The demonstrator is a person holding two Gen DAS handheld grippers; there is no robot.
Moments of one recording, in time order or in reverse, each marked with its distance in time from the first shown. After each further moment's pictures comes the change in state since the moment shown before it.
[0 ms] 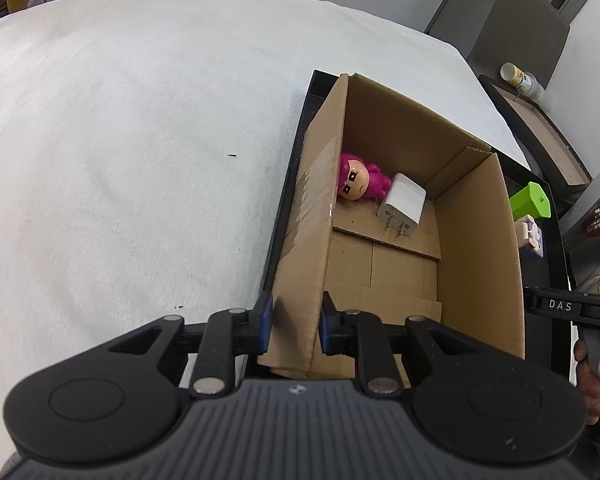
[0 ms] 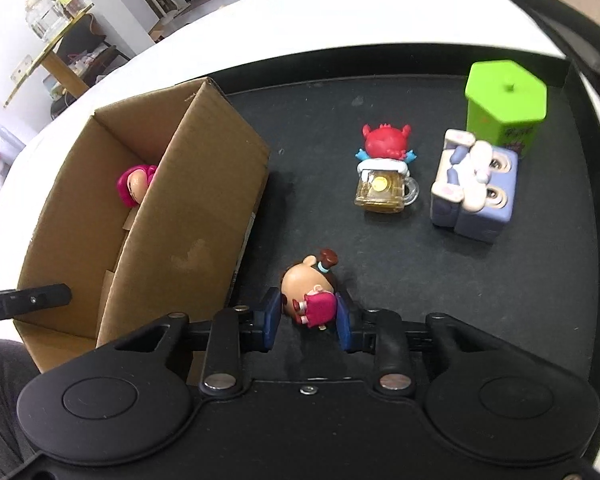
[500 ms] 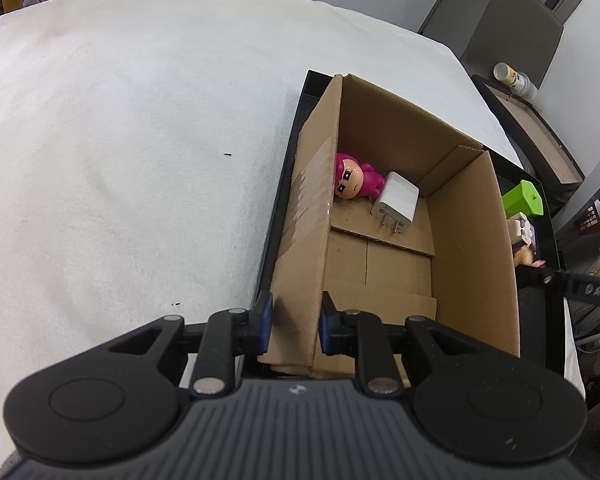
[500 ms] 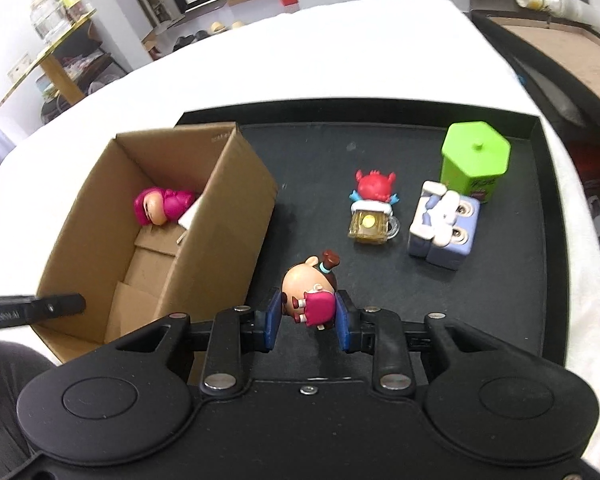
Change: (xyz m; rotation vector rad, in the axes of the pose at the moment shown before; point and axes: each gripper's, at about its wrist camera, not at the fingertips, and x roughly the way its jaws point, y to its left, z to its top) left arm -0.003 0.002 -0.001 0.005 -0.001 -0.020; right arm -0.038 0.020 0.008 -0.026 -0.062 -0.080
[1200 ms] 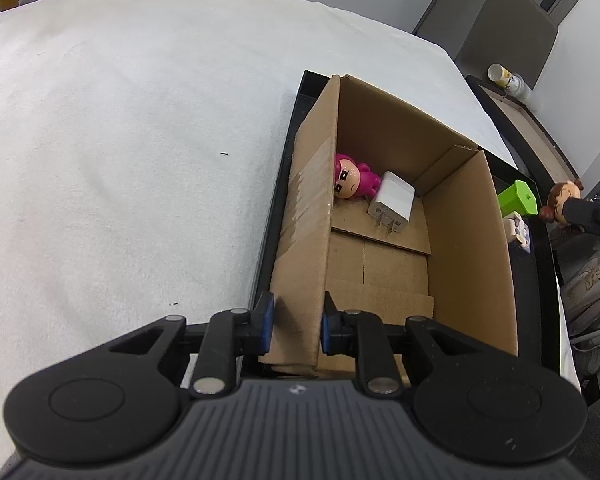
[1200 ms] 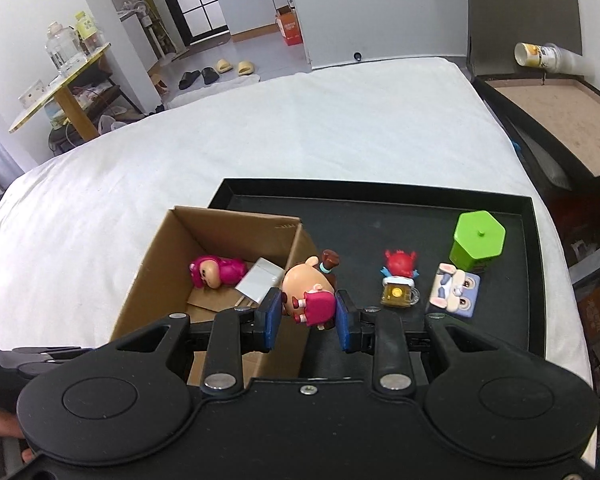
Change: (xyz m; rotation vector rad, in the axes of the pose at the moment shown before) left arm 0.000 0.003 -0.002 -0.001 -0.002 -0.026; right arm -0.048 0.046 0.034 -0.021 -0.106 -0.013
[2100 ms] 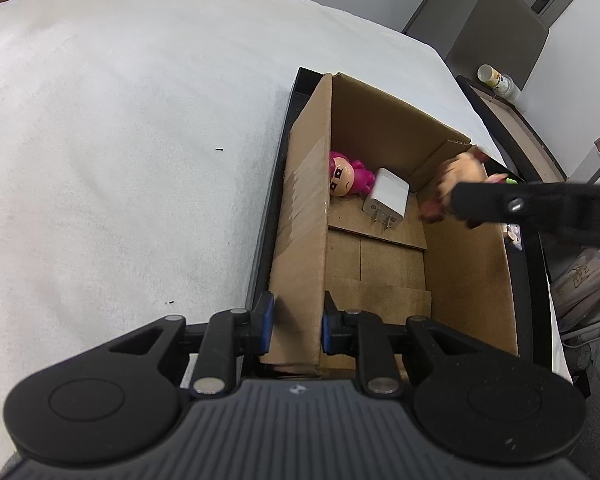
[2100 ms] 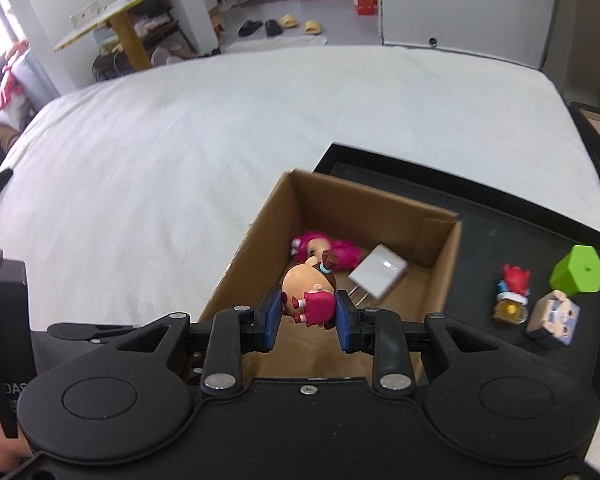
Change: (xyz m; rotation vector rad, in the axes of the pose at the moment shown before) left arm 0.001 0.010 -0.002 0.001 0.004 -0.049; right arm 0.043 0.112 0.004 -0.199 0.122 0.058
